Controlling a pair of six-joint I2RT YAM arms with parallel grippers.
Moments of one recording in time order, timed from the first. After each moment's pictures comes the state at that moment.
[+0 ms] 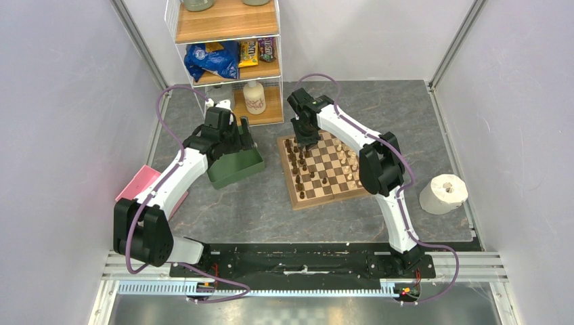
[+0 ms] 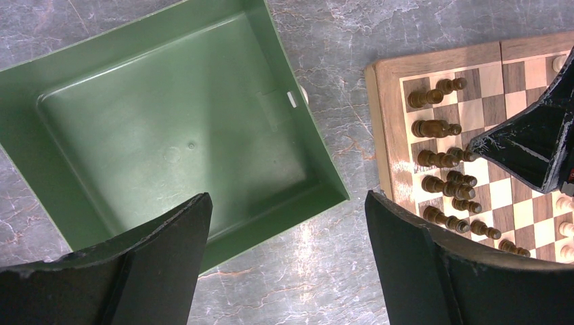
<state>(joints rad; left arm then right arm) -0.30 1.38 1.06 -0.42 -0.08 -0.39 0.60 2.28 2.05 -0.99 0.04 0.37</state>
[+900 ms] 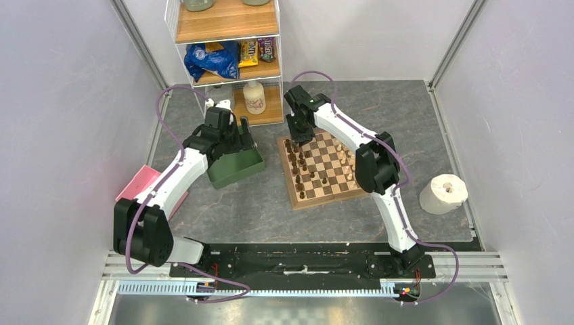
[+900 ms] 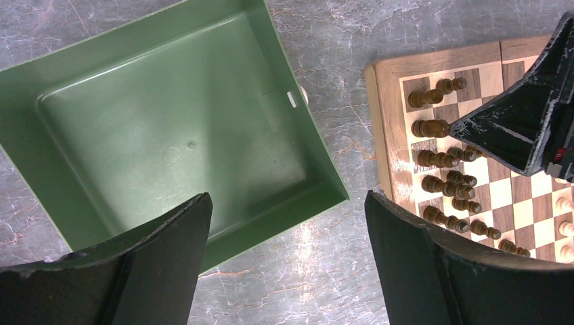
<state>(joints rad) -0.30 1.38 1.06 -0.42 -0.08 -0.39 0.60 2.33 2.14 -0.96 -0.02 0.38</state>
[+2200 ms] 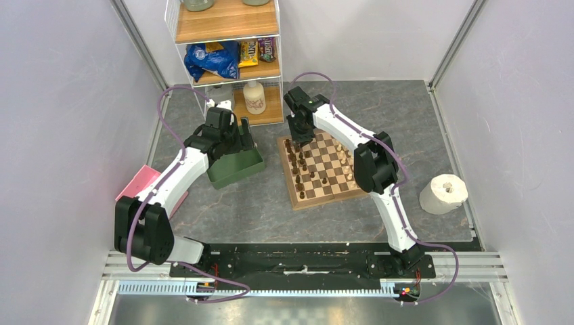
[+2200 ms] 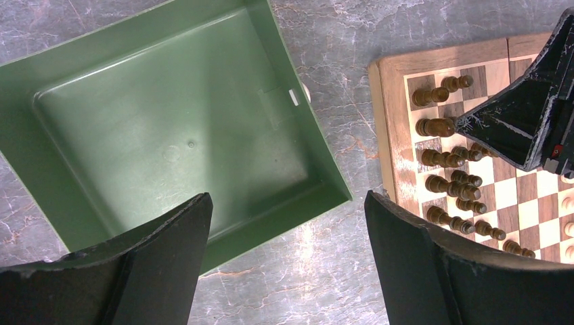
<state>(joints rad) -0.30 1.39 1.06 -0.42 -0.08 -0.39 0.60 2.36 2.15 -0.97 0.03 0.38</state>
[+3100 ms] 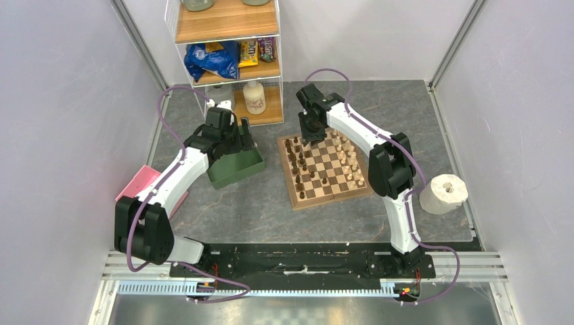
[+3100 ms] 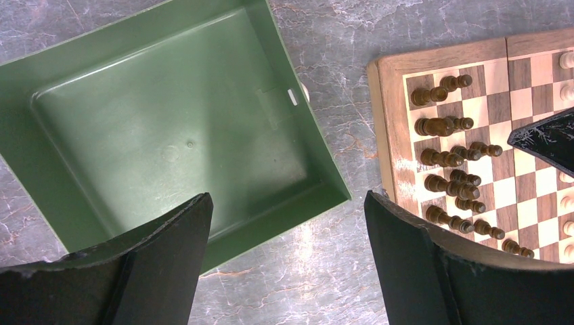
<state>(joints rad) -0.30 1.39 1.06 -0.42 -0.07 -0.39 0.56 2.18 1.96 -0.93 0.04 0.41</state>
